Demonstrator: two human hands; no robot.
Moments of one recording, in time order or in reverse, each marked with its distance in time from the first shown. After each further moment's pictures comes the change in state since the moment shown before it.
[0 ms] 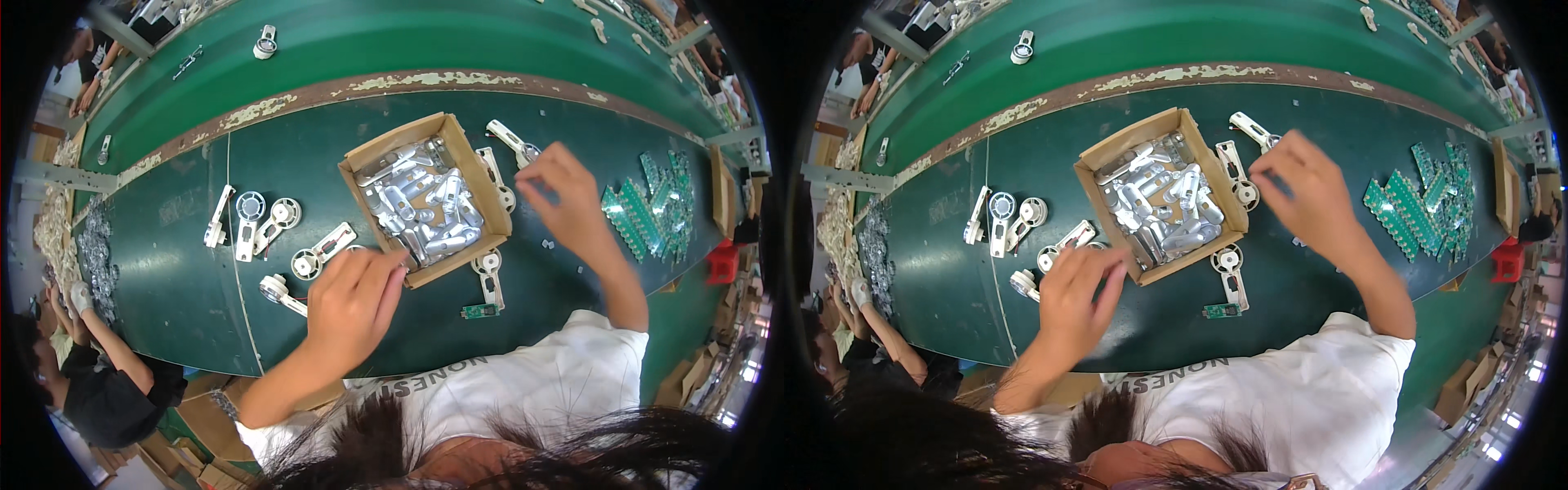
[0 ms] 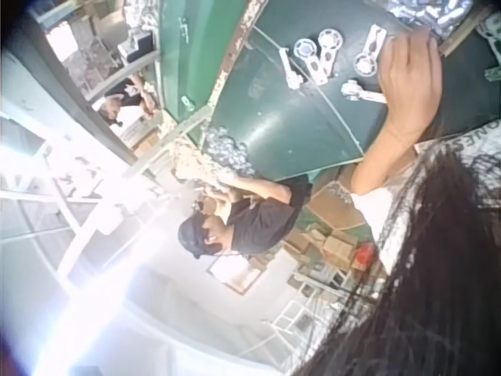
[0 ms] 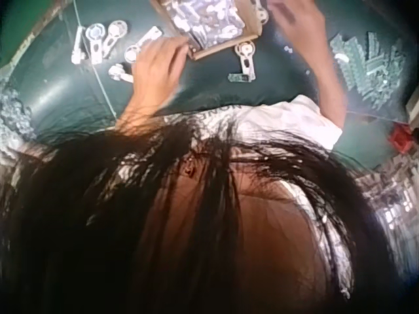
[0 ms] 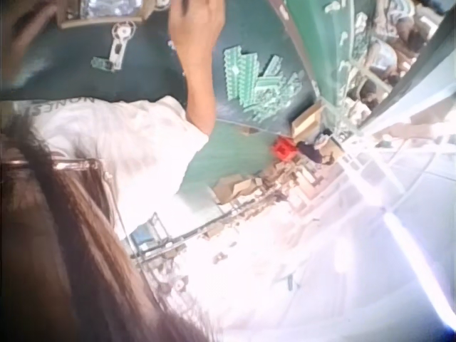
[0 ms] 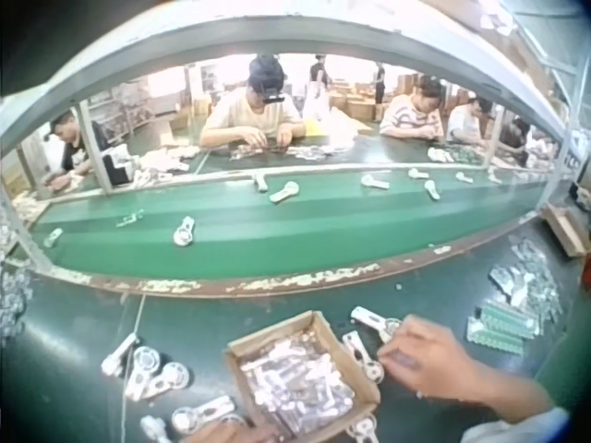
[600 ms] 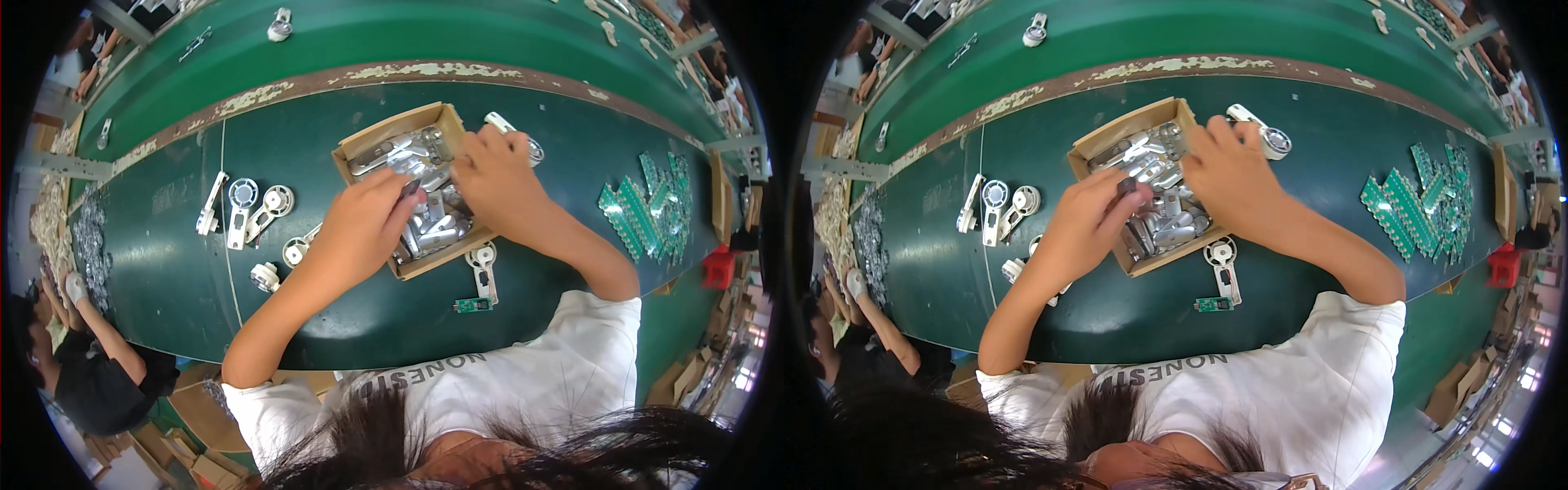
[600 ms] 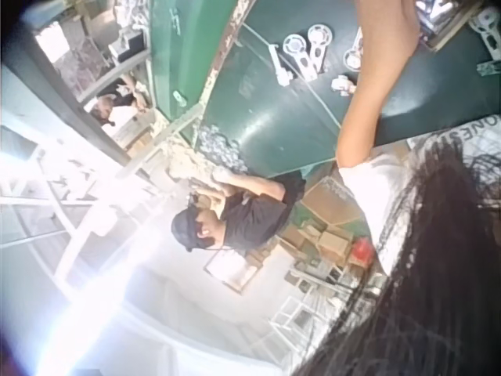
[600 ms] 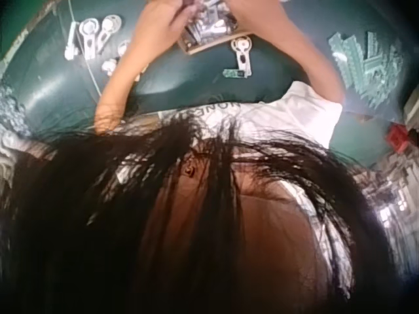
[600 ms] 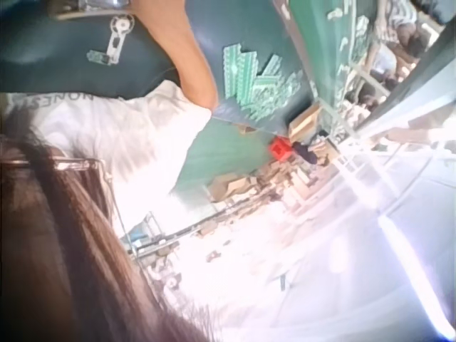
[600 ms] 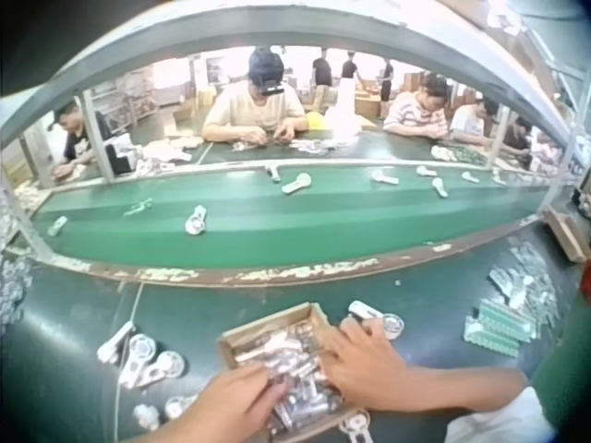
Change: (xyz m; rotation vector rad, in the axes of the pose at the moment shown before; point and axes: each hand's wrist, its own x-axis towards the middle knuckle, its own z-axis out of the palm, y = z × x) left_hand 0.051 -0.027 0.025 -0.272 -0.190 -0.123; right_hand 0.027 -0.017 0.050 -0.557 -0.111 -0.449
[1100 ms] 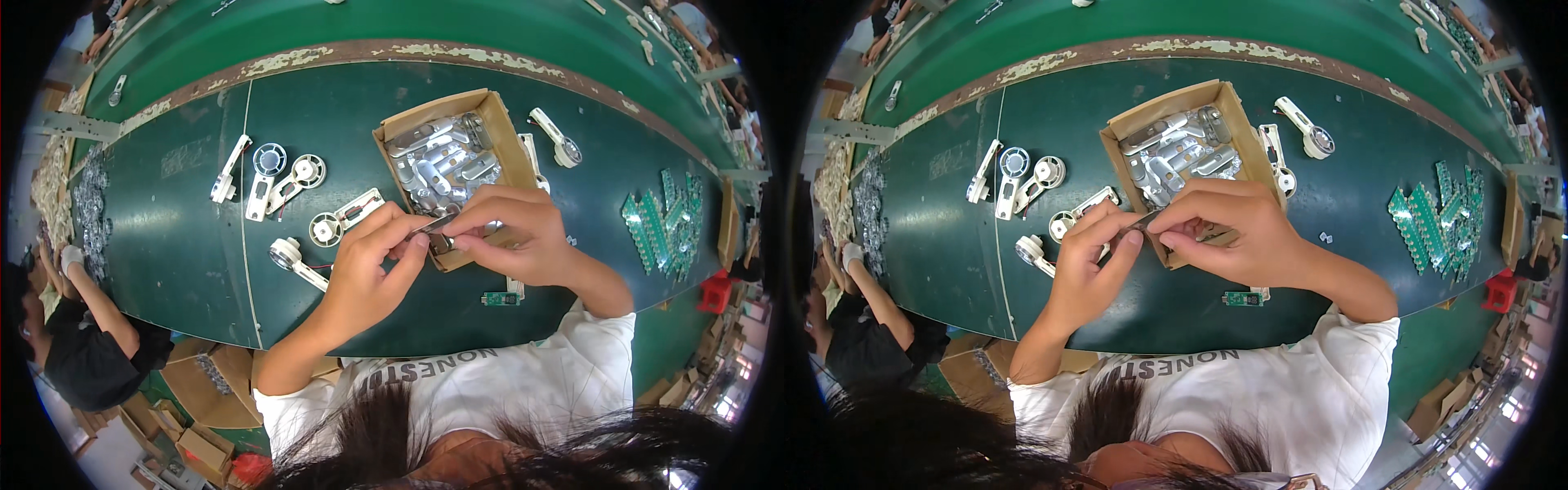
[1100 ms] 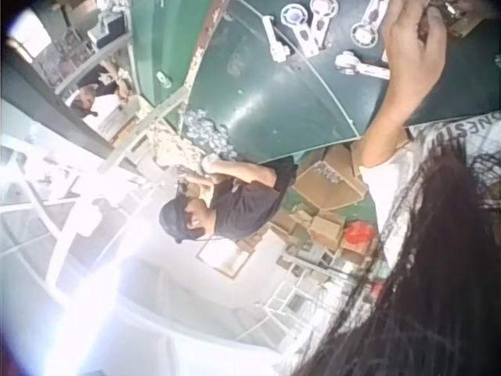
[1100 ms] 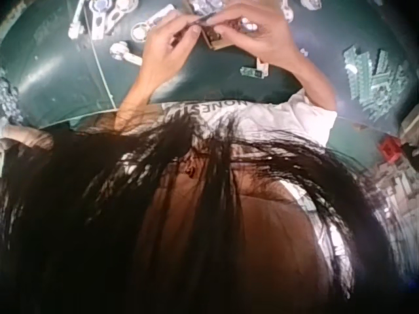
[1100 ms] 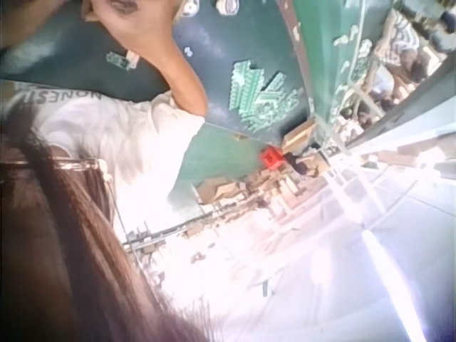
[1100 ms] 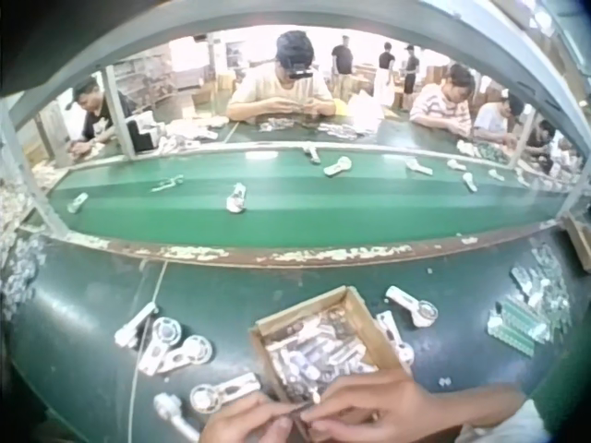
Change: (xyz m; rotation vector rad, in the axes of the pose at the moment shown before) left_hand -0.064 0.002 -0.007 -0.332 0.163 -0.120; right_hand 0.013 -0.052 -0.025 1.258 0.033 0.083
